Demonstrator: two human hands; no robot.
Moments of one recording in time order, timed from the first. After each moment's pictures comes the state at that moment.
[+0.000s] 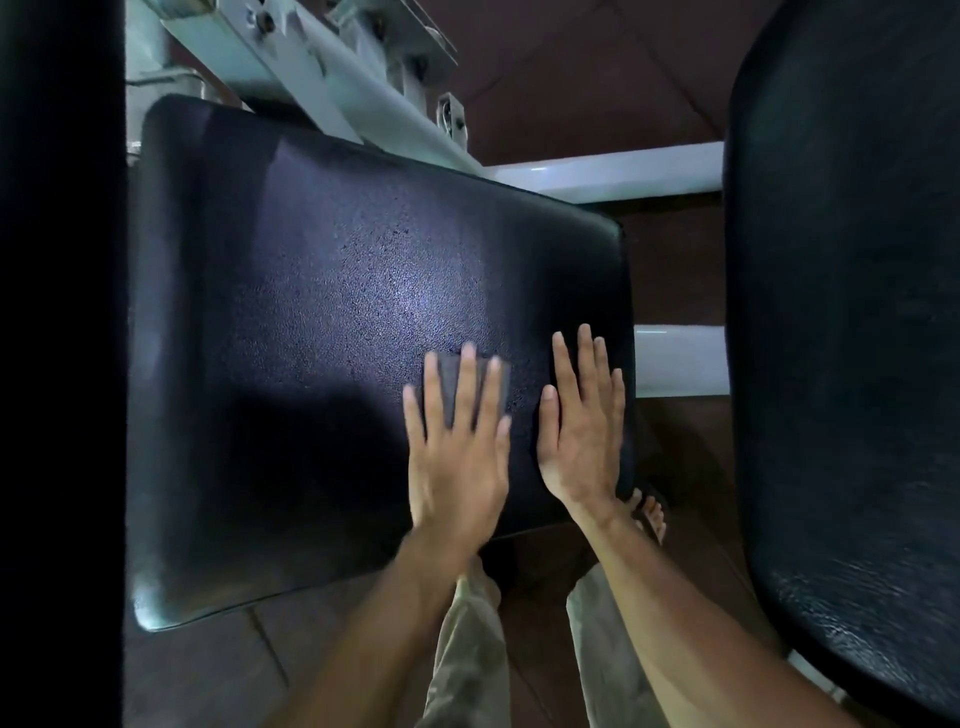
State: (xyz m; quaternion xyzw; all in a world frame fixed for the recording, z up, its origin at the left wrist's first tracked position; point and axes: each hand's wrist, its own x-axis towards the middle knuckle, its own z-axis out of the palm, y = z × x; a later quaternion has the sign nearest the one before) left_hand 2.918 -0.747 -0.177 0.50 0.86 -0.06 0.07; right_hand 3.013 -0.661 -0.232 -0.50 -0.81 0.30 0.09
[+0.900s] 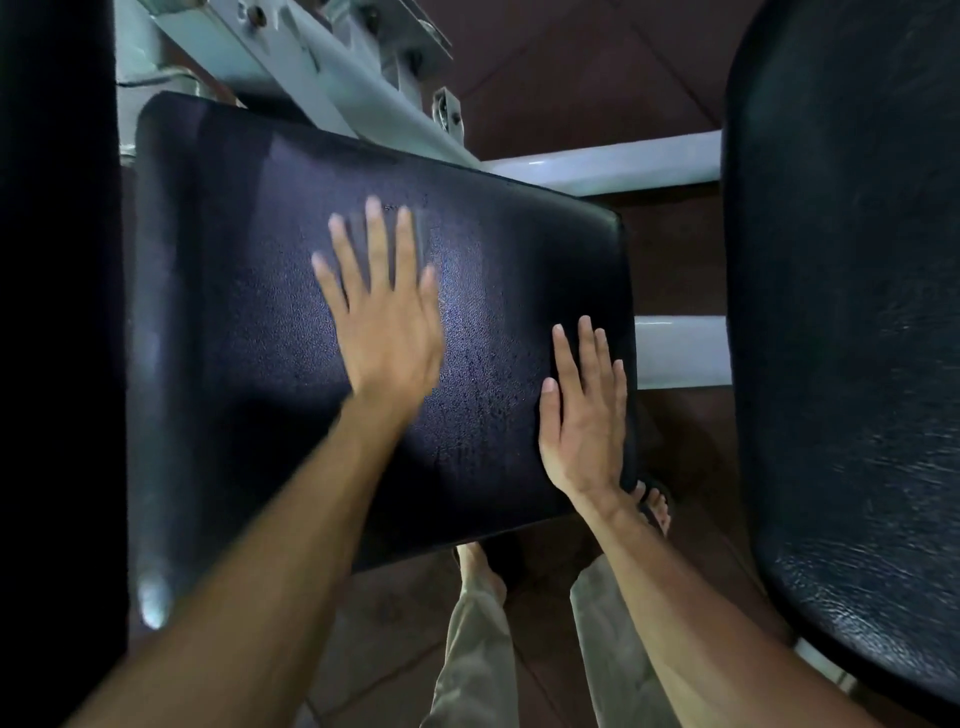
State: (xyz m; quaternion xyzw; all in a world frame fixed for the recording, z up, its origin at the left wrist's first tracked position) left_hand 2.812 -0.676 -0.162 0.41 0.91 -0.03 0.02; right_hand 3.013 -0.660 -0.234 -0.50 -0.81 0.29 0.10
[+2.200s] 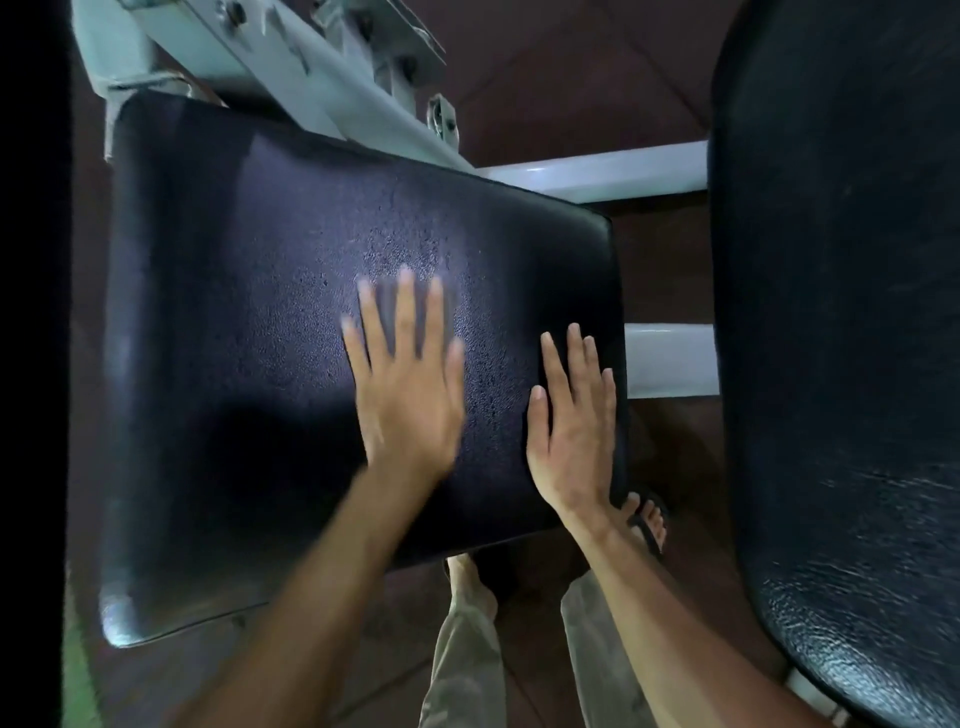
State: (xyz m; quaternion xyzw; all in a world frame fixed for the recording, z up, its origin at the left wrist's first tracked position) left_hand 2.868 -0.707 -0.172 0.45 0.89 -0.02 0.06; right_hand 3.014 -0.661 -0.236 -0.50 -0.80 0.30 0.12
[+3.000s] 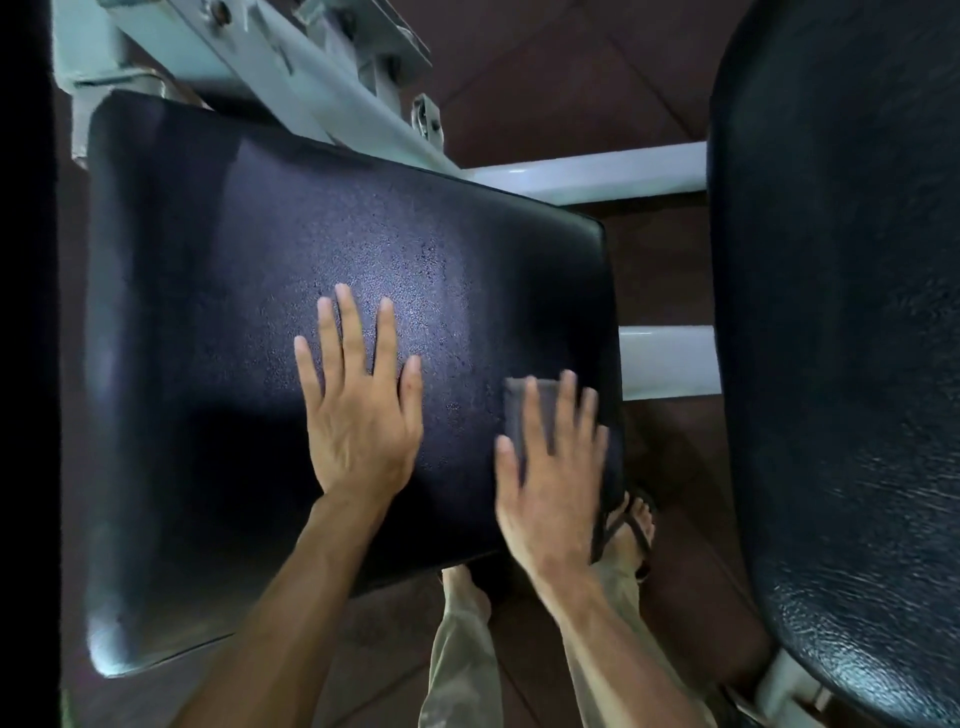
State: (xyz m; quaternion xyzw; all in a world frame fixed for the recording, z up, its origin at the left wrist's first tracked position) left_hand 2.842 -0.734 -0.167 0.43 0.90 -0.05 0.05; right_hand 3.018 -0.709 -0.214 -0.54 -0.80 0.26 0.01
